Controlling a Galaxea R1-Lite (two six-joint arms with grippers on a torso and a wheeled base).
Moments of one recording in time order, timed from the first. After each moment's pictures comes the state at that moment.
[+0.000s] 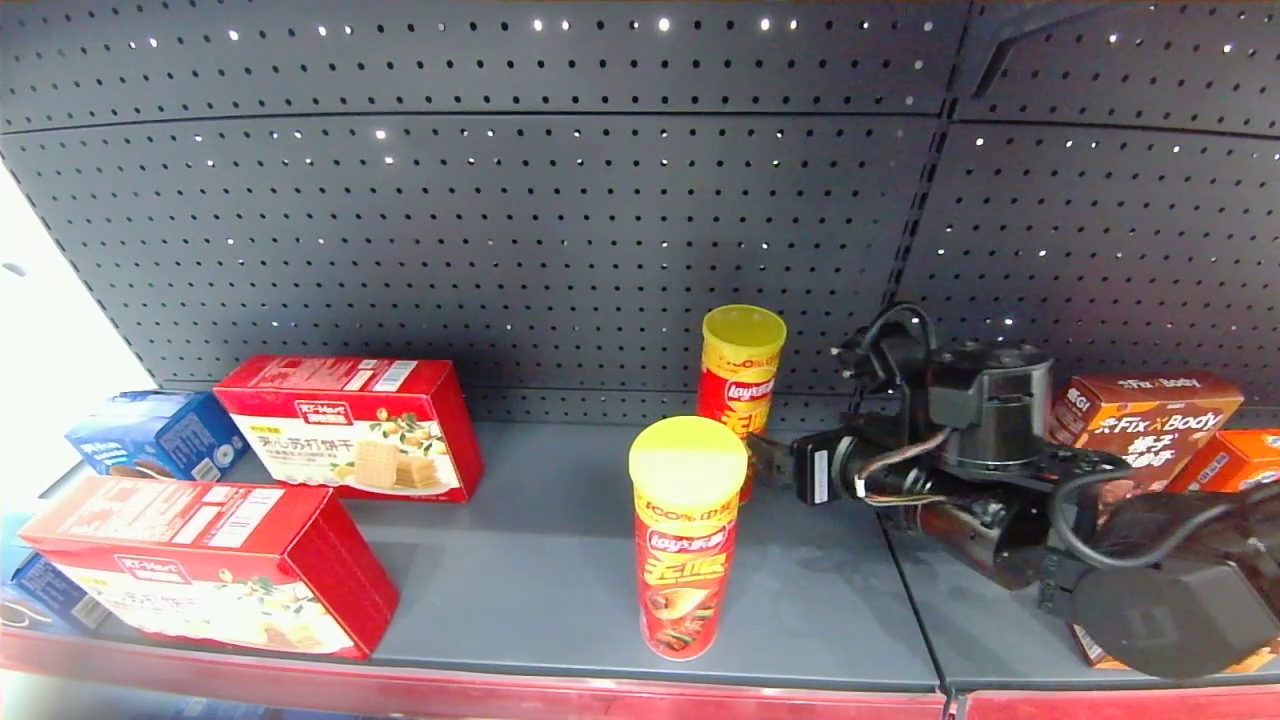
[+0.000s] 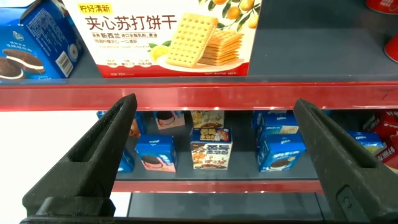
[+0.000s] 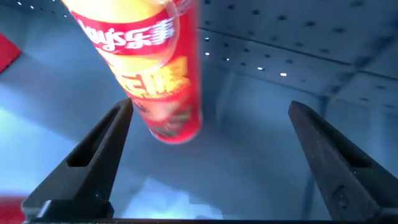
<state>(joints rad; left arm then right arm) -0.11 0.10 0.00 0.00 0.07 0.00 0.65 1.77 -0.82 -0.72 -0.29 0.08</state>
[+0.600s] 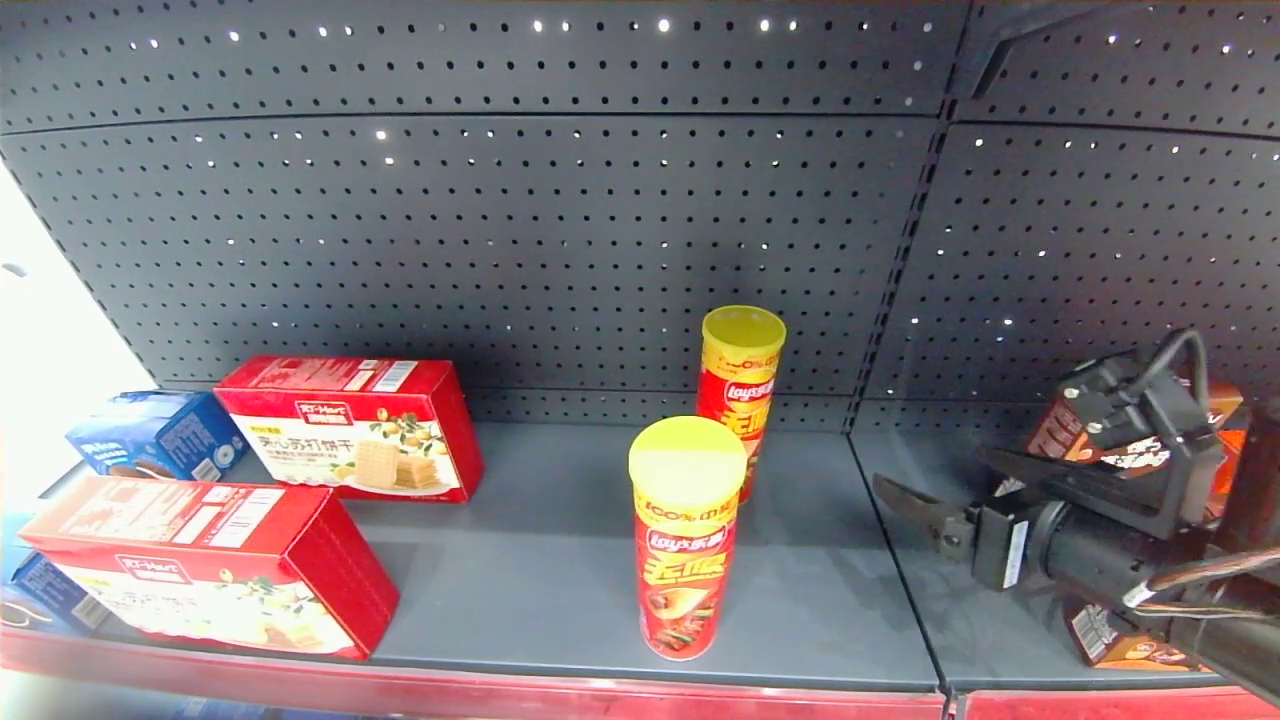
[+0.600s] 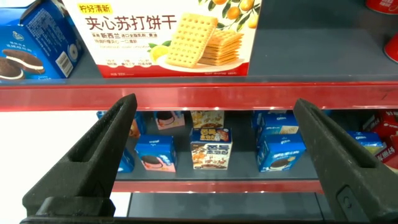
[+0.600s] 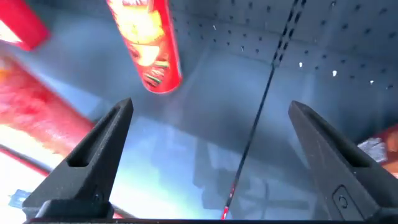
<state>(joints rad) -0.11 0.10 0.00 0.00 0.07 0.00 0.61 1.36 -0.47 -0.72 -0.22 0.06</state>
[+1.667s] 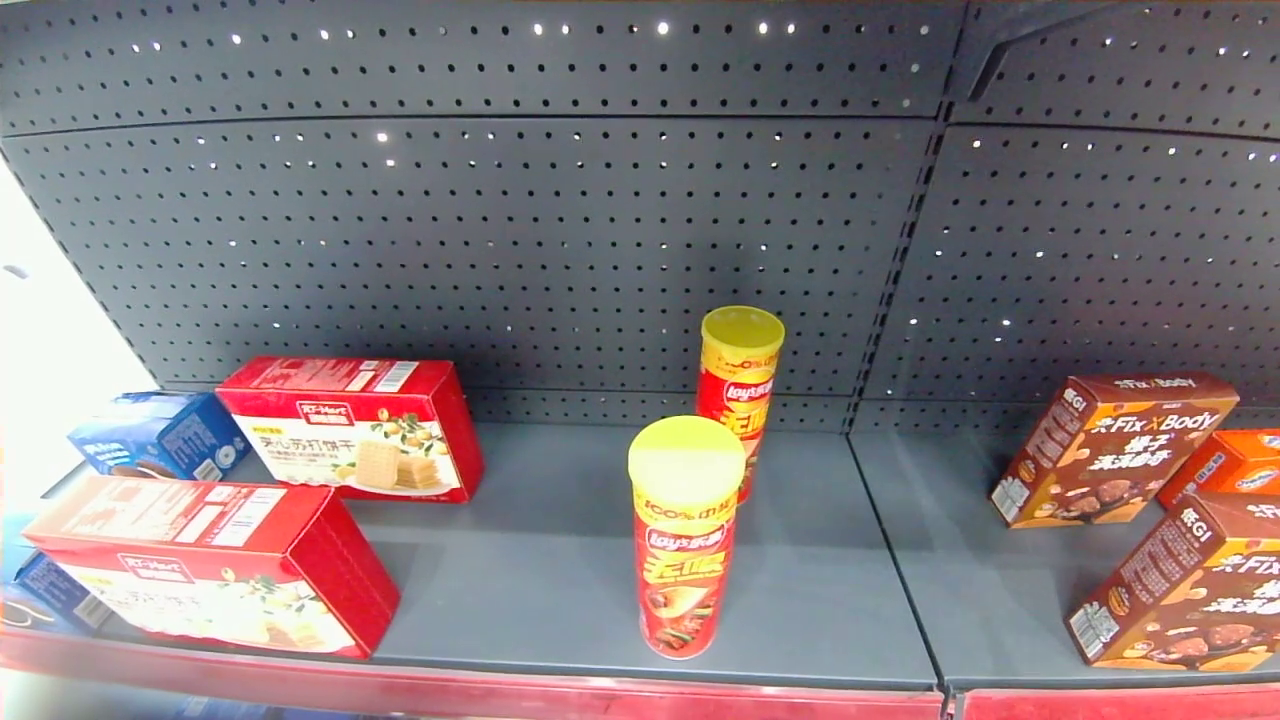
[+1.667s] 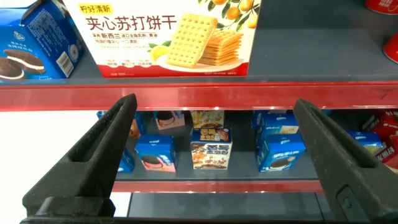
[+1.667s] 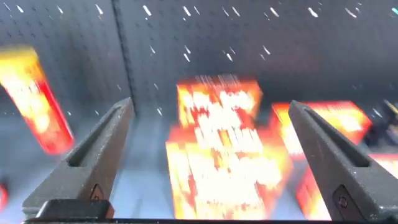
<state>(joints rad) -0.11 0.10 0.00 0.00 0.07 0.00 0.02 0.48 -0.31 -0.34 -0.09 -0.03</state>
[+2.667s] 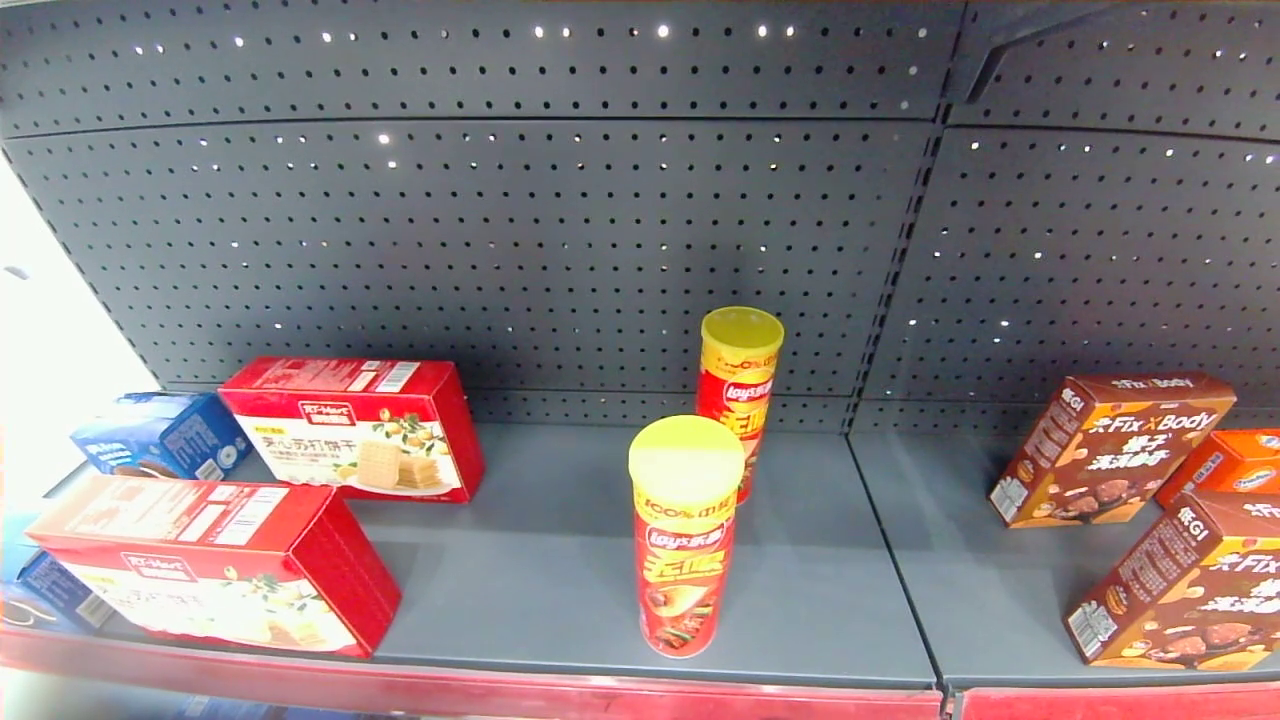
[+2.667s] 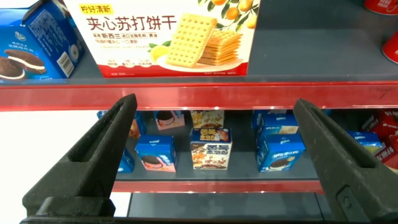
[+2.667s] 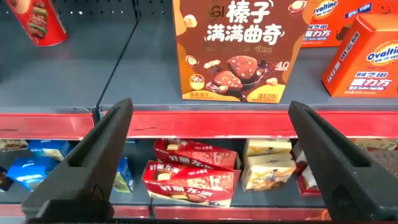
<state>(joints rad) -0.11 0.10 0.00 0.00 0.07 0.00 0.00 0.00 0.00 0.01 -0.03 0.01</state>
